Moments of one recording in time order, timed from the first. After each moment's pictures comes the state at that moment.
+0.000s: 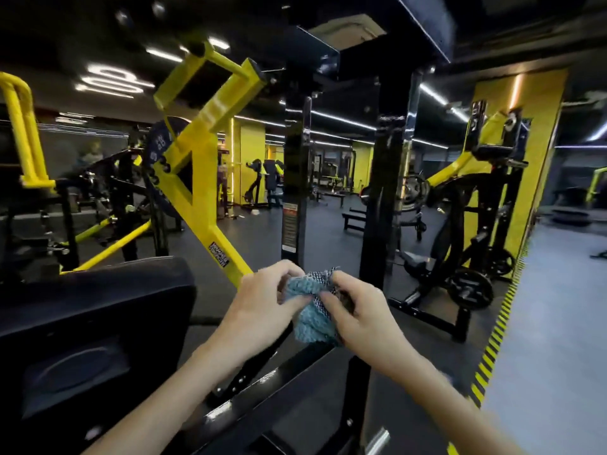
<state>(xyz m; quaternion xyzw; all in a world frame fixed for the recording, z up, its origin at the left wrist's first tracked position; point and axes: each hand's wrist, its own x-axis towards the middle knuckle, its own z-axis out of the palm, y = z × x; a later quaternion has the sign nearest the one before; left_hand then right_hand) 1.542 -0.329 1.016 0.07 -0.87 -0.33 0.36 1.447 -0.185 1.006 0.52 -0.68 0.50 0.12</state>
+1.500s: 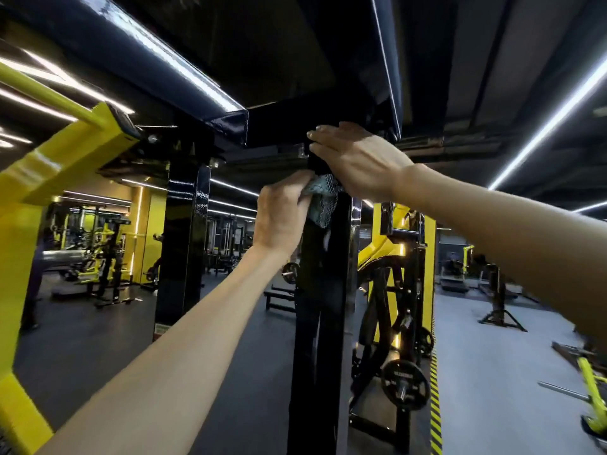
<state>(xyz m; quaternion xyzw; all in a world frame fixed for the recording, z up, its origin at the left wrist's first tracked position) 1.113 -0.387 1.249 -0.20 -0.65 -0.16 0.71 1.091 -0.230 1.345 0.41 -0.68 -0.22 0.56</state>
